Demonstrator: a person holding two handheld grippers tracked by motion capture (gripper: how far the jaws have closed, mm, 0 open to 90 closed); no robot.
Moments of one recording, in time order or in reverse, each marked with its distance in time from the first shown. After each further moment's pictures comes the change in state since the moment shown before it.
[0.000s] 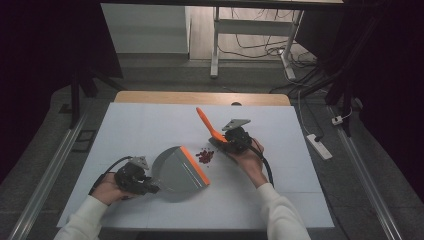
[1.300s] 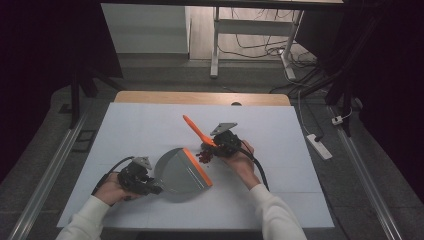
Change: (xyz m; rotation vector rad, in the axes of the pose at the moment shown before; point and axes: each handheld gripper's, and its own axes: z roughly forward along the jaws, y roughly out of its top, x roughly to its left) left arm 0.000 0.004 0.006 0.014 -0.033 -0.013; right arm 0.026 0.008 0.015 0.027 0.032 -0.076
